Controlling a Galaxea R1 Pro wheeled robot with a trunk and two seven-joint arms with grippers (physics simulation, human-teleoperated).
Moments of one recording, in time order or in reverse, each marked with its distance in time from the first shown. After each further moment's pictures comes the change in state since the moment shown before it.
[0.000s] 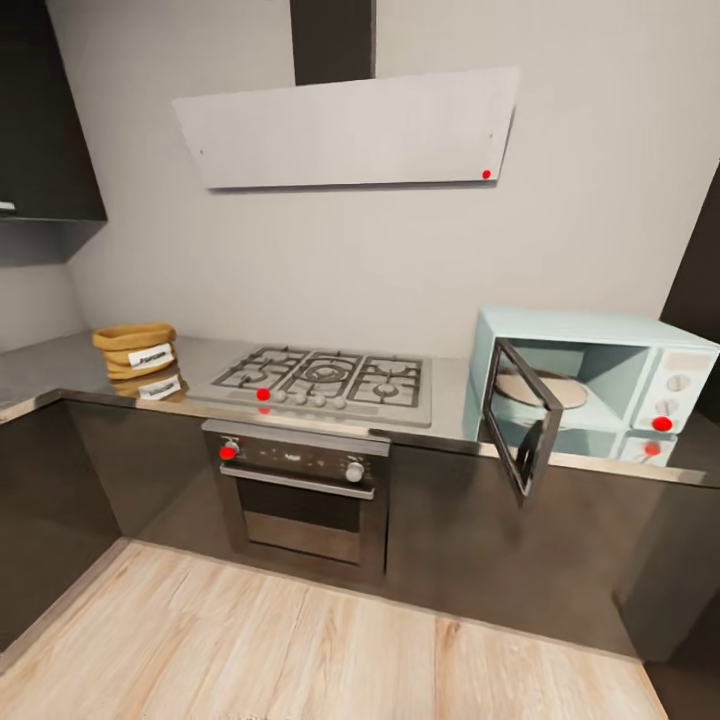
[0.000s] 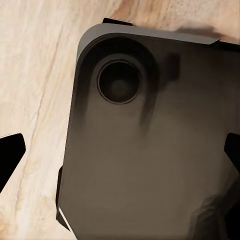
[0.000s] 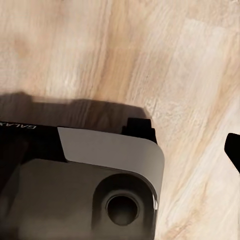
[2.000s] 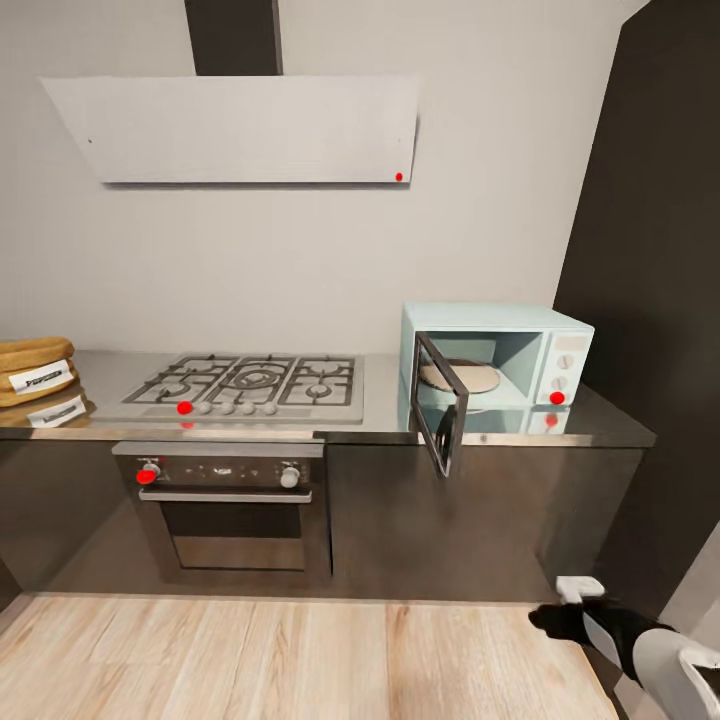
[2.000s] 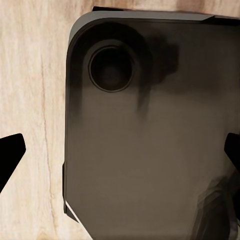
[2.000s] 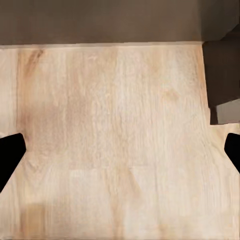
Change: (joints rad) left arm 0.000 -0.006 -0.009 0.002 -0.087 0.035 -0.001; right arm -0.481 -0.201 -0.007 -0.031 -0.020 0.147 0.009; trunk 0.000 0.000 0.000
